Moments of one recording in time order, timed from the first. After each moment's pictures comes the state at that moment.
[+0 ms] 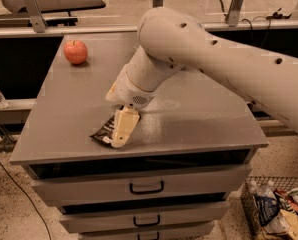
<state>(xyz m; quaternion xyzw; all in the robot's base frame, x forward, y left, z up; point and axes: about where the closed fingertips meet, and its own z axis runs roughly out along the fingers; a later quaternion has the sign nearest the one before) 0.534 0.077 0.831 -0.75 0.60 0.13 0.24</state>
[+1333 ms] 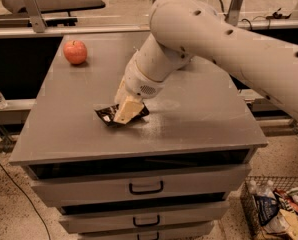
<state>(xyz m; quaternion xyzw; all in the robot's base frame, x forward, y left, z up) 0.546 0.060 0.856 -0.73 0.63 0.11 0.26</state>
